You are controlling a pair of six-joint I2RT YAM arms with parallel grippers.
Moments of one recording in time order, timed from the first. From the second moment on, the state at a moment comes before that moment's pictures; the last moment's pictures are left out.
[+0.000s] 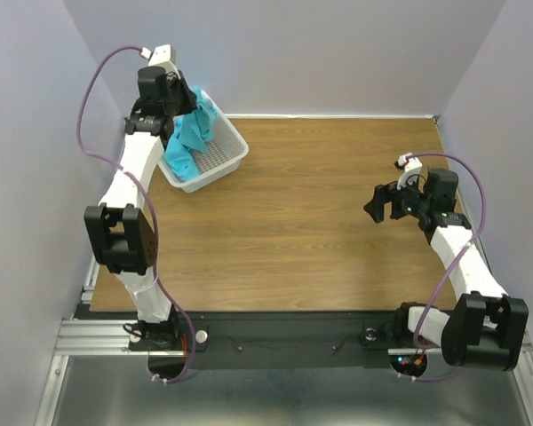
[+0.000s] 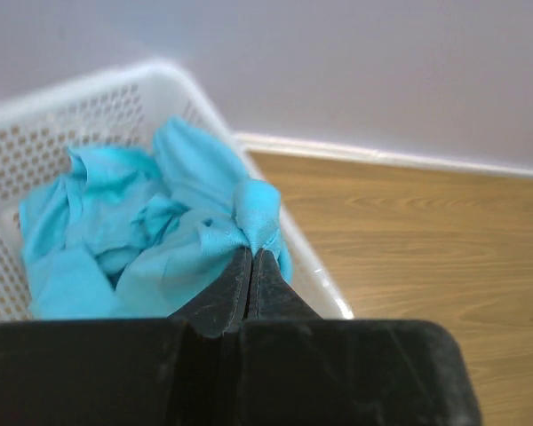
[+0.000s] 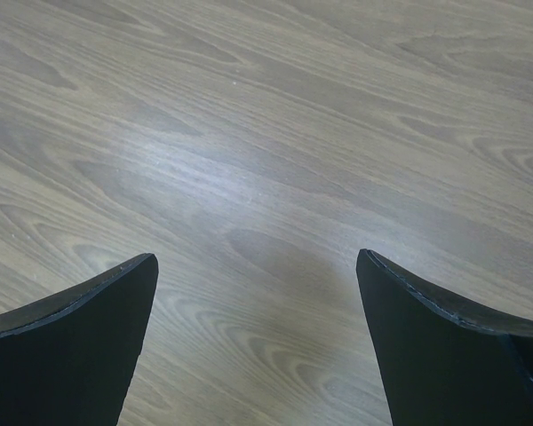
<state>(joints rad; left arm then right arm) -0.08 1.83 1.76 -0.23 0.10 -0.30 -0.13 1.13 0.75 -0.23 -0.58 -0.21</state>
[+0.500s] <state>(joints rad) -0.13 1.51 1.73 0.05 0.33 -0.41 -0.14 1.13 0.75 -0.23 -0.59 -0.22</state>
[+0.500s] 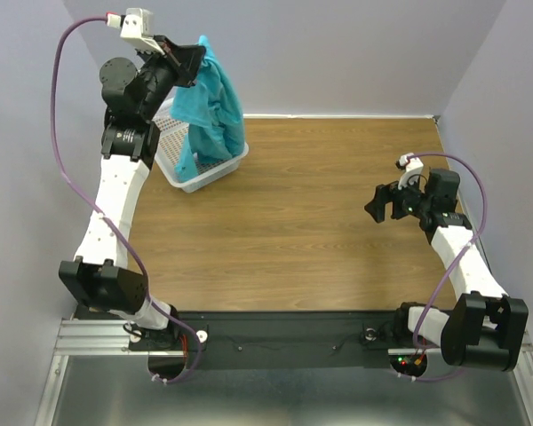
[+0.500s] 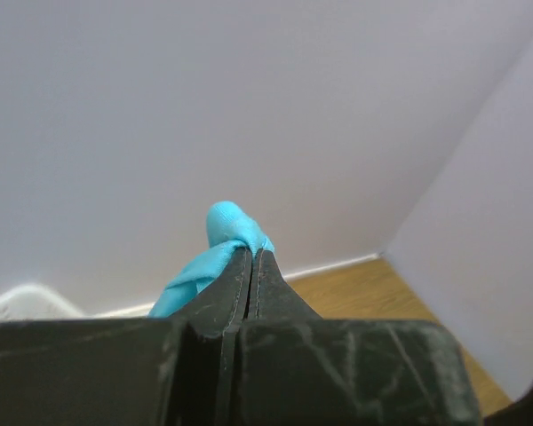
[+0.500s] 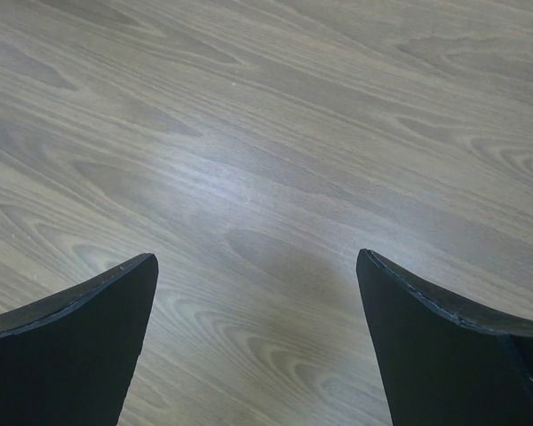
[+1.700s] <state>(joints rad) -0.56 1.38 1.58 0.38 0.38 -0.68 -0.21 1.09 0.75 -0.23 -0.54 -0.22</state>
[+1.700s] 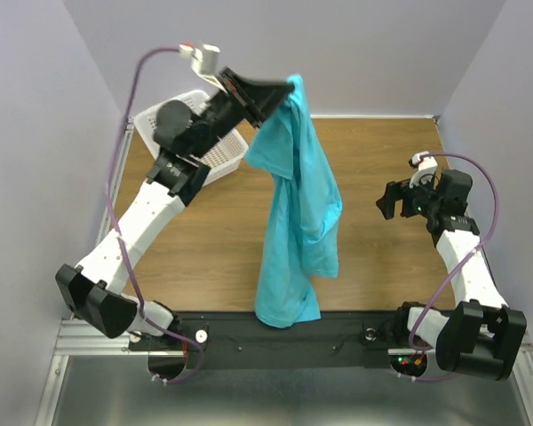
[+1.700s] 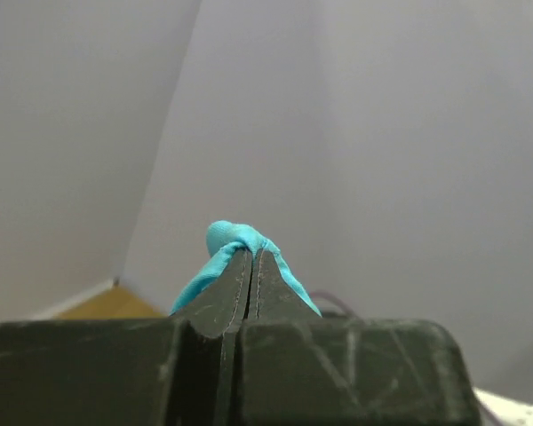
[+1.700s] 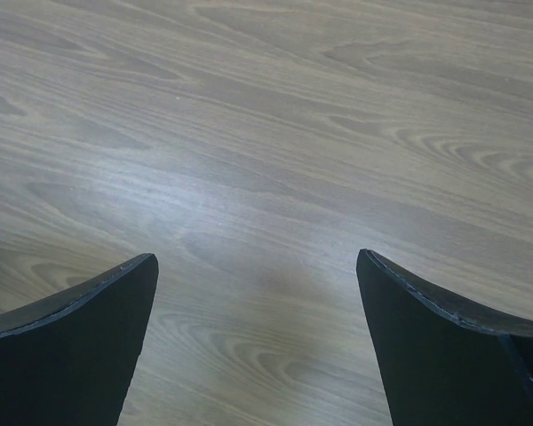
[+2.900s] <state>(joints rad) -0.69 1.81 1.82 0.24 0.24 -0.41 -0.23 1.09 0.75 -0.22 -0.56 -0.22</state>
